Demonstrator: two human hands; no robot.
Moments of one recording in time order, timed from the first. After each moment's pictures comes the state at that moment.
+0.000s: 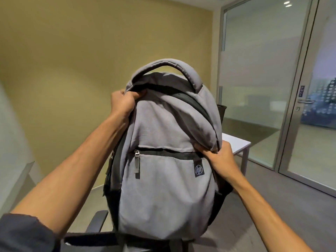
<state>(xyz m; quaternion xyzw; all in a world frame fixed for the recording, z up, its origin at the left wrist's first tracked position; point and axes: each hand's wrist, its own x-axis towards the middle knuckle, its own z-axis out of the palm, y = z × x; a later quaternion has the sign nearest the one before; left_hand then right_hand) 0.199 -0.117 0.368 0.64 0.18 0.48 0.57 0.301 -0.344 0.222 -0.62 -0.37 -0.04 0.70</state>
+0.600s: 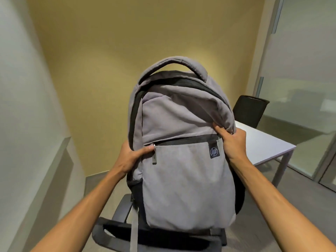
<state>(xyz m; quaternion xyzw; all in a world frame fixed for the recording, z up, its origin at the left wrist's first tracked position) 0.109 0.044 0.184 0.73 0.19 0.40 0.52 0.313 -0.166 0.224 -0.61 -0.26 0.00 0.74</state>
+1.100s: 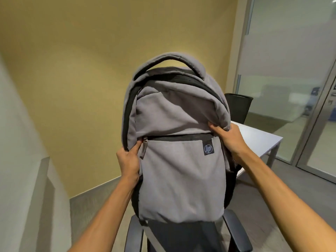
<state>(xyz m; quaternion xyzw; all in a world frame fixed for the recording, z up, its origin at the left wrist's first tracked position) 0.123 0.194 0.184 0.53 0.22 0.50 0.64 0.283 -0.029 0.239 -0.64 -0.30 0.03 0.71</state>
